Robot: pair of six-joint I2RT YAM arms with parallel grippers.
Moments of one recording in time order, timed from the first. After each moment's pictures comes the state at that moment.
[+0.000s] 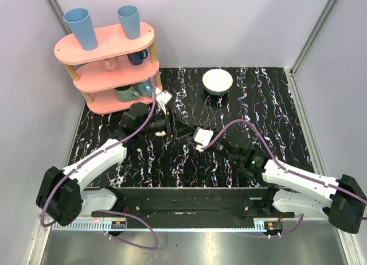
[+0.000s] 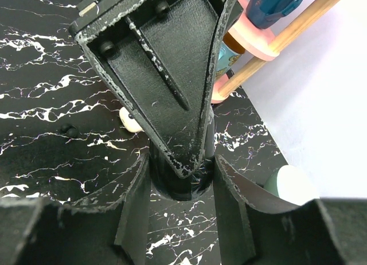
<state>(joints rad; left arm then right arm) -0.57 1.21 0.78 0.28 0.69 -0.60 0.96 1.03 0.63 0.34 -0.01 -0.57</state>
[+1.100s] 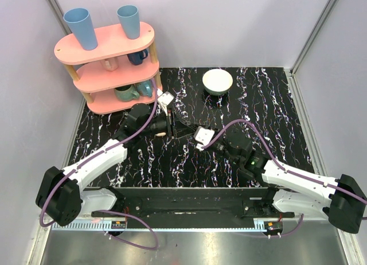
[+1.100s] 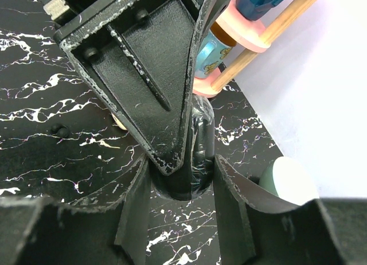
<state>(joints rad) -0.58 1.21 0.78 0.26 0.68 -0.60 0.96 1.04 0.61 0.38 0.03 -0.56</state>
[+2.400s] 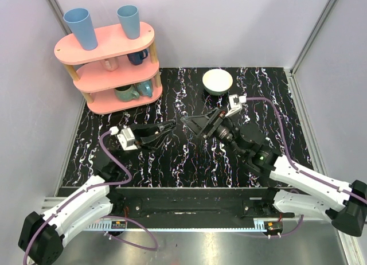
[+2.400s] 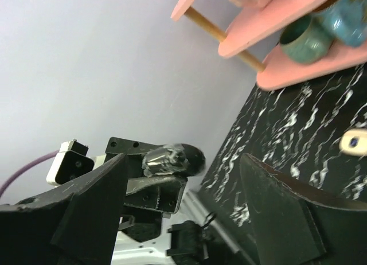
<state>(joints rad) -0.58 0.70 0.32 0.88 0.45 -0.14 0.96 0.97 0.81 0.32 0.15 0.88</state>
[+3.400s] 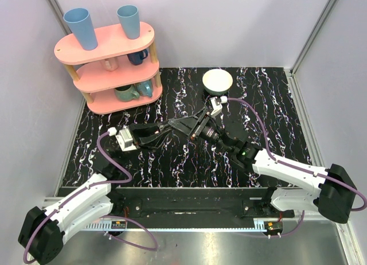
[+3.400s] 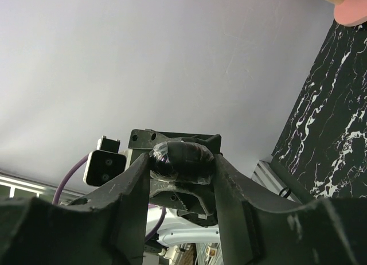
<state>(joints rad) -0.60 0.75 0.32 1.03 0.46 -0.17 0.96 1.19 0.78 0.59 -0.05 1.29</state>
